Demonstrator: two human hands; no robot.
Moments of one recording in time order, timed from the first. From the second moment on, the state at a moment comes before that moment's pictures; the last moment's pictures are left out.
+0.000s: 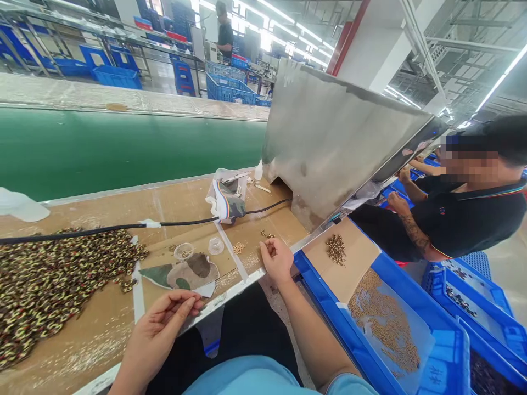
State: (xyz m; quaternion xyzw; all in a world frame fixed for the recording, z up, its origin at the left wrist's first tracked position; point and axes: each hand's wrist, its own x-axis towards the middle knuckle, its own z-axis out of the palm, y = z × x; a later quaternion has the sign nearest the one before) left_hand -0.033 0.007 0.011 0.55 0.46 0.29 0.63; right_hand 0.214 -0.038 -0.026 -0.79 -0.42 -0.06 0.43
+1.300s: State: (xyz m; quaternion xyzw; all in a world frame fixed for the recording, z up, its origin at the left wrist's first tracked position) left_hand -0.028 0.005 0.003 0.50 0.39 0.33 0.70; right_hand 0.215 -0.021 -0.014 -0.74 -0.64 -0.04 0.23
